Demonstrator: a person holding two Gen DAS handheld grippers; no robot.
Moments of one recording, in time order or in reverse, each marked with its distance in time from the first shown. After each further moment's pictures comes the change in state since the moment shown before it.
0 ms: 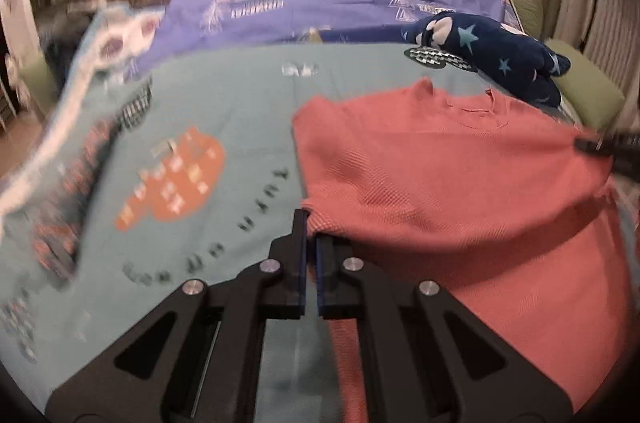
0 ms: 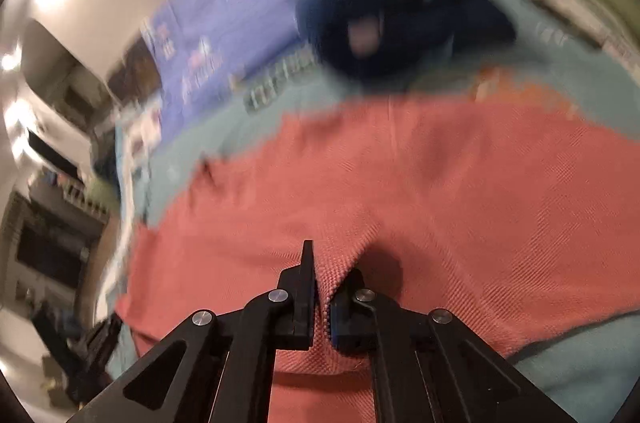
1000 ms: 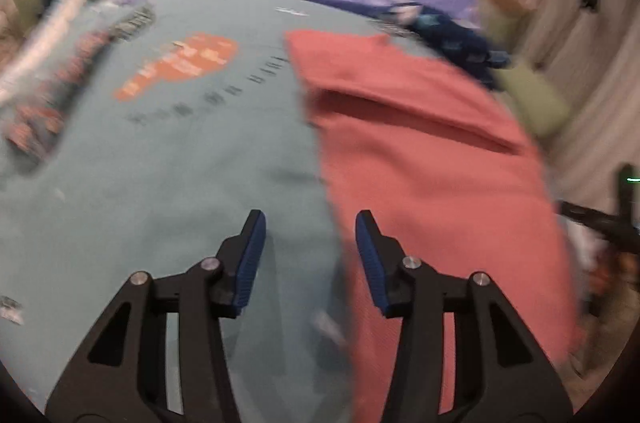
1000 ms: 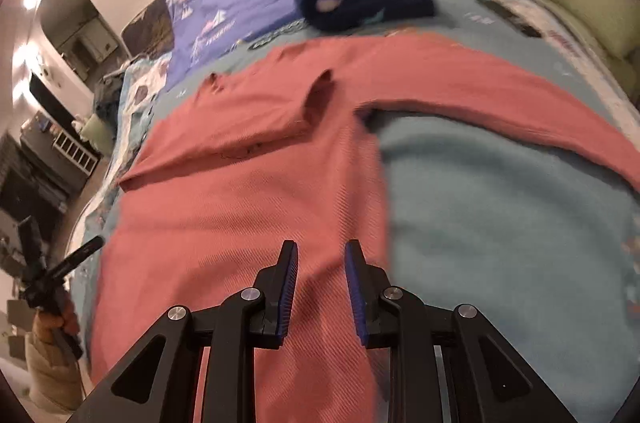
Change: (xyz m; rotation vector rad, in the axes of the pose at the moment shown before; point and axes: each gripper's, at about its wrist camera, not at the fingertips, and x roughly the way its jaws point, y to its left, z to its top) left arm -0.075 0.040 -0.097 -0.172 0.102 -0.312; right arm -0.113 -0.062 -0.125 -0.142 0.093 -0.080
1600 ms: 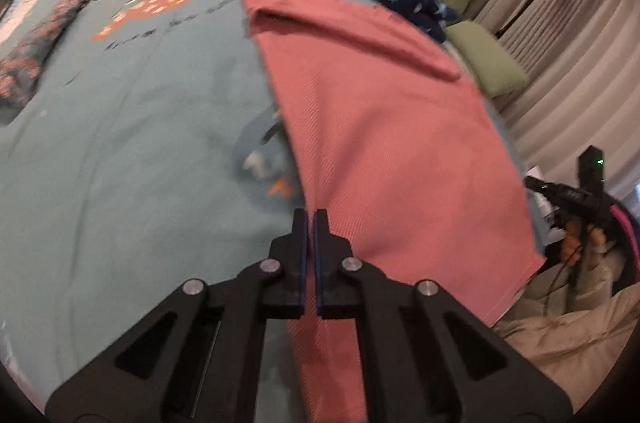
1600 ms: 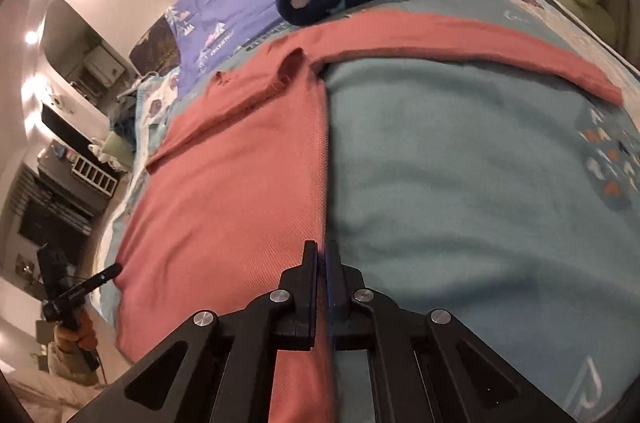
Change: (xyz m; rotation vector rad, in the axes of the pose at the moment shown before) left arm -0.034 -0.023 -0.057 0.019 0.133 -0.068; right arm -0.047 -0.039 -0.059 0.111 0.025 0.042
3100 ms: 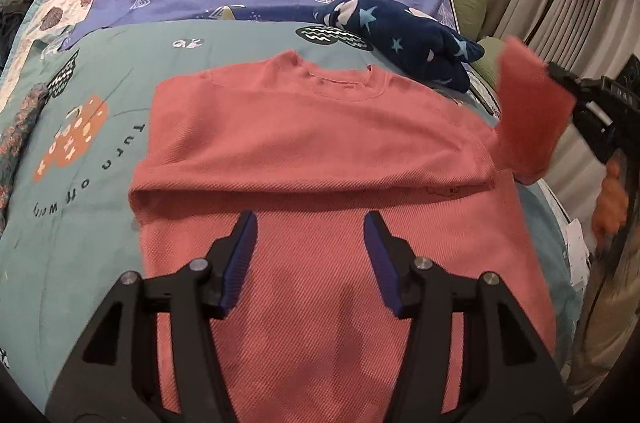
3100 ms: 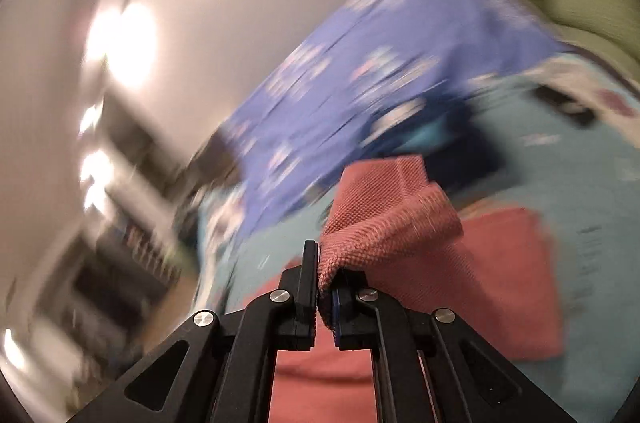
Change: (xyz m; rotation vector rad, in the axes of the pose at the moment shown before) left arm 0.091 -0.080 0.141 0.068 -0.126 0.107; right arm 0.052 0.099 0.195 -0.055 -0.280 0.397
